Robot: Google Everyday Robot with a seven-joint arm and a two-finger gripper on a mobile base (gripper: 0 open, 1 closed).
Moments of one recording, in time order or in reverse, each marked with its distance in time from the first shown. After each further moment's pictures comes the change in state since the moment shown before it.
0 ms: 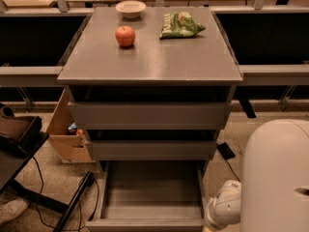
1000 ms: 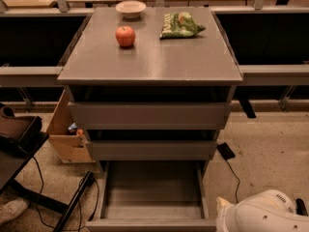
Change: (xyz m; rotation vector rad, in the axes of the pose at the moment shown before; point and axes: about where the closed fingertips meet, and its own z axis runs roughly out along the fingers) arm -0.013 0.067 -0.177 0.050 -0.119 -0.030
